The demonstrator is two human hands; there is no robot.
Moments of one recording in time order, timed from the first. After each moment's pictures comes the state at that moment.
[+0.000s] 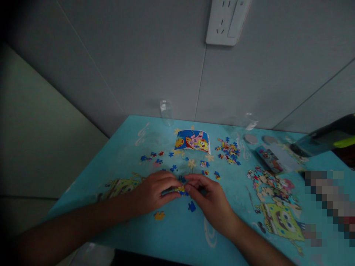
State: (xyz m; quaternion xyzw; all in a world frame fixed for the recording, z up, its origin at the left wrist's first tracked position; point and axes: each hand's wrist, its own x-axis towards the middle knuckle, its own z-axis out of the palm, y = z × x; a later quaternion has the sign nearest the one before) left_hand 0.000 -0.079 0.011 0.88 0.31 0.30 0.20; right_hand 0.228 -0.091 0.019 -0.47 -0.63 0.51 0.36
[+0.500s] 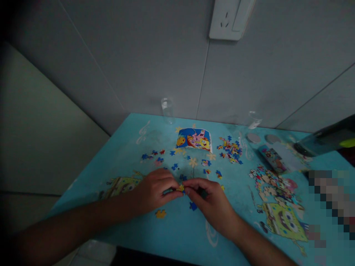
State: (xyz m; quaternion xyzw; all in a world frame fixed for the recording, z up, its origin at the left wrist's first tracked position) left_hand -0.001 -0.081 0.010 0.88 0.33 0.30 0.15; right_hand 0.228 -0.092 0.024 -0.46 -0.67 0.49 0.31
